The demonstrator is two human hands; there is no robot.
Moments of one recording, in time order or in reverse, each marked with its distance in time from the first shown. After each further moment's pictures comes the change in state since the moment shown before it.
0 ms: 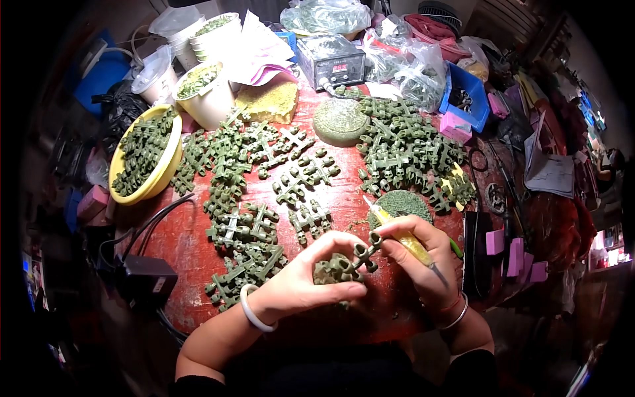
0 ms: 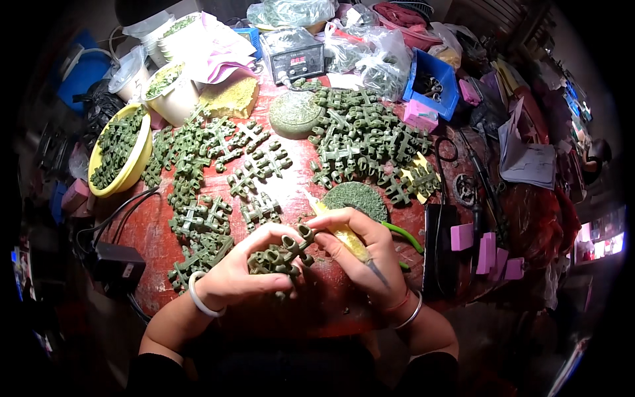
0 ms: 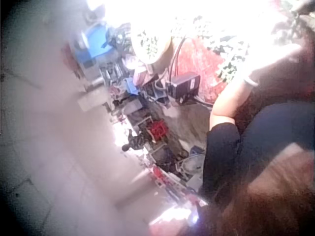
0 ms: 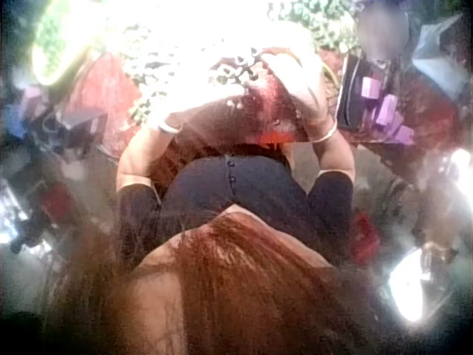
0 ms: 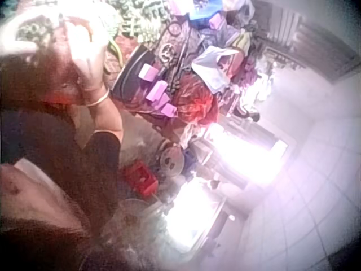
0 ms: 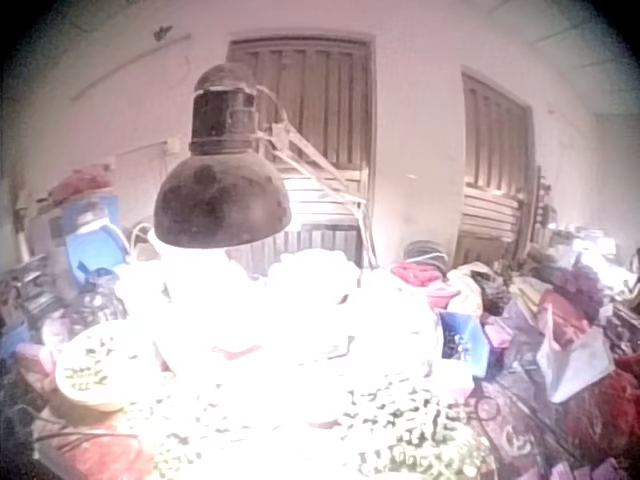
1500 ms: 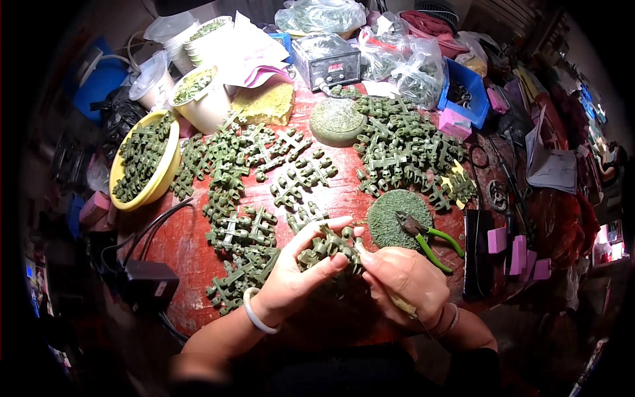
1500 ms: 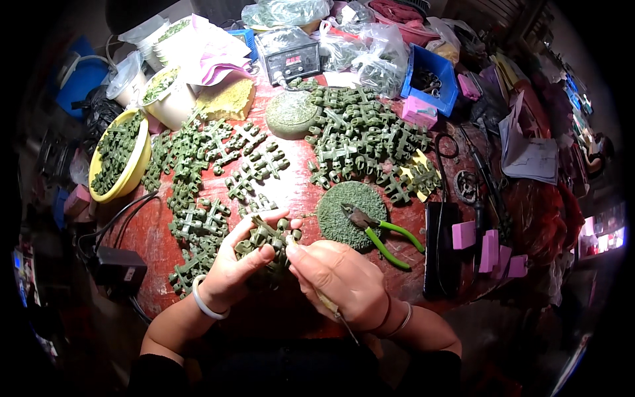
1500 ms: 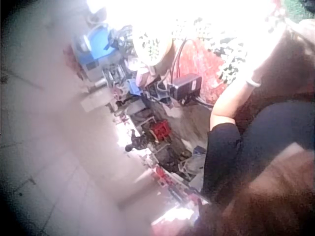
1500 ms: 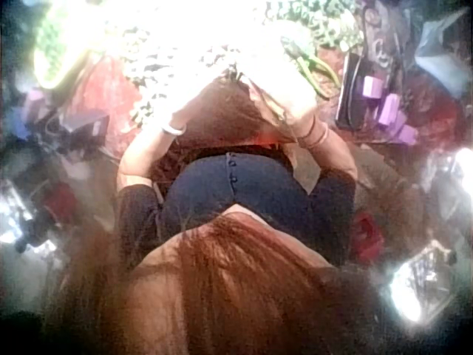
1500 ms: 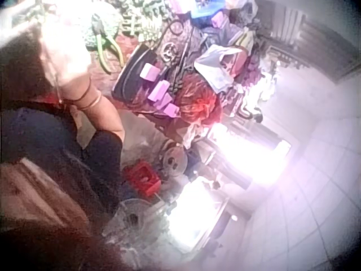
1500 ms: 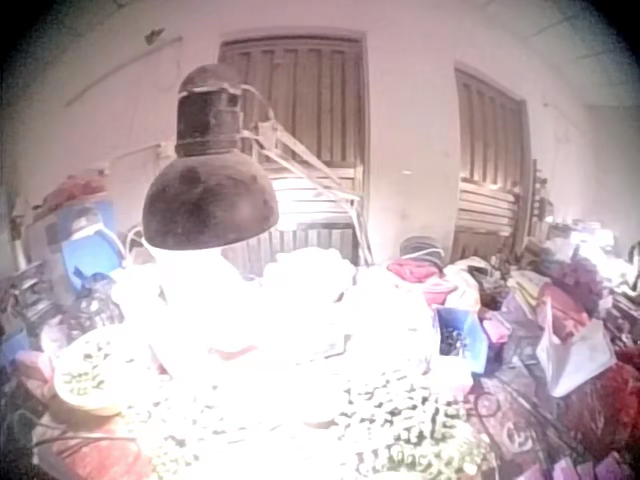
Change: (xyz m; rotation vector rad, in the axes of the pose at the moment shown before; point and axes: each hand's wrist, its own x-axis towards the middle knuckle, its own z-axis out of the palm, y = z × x) left_hand 0.002 -0.006 0.001 -0.188 0.212 0.049; right_hand -0.012 0.006 0.015 -0.595 0.079 -0.730
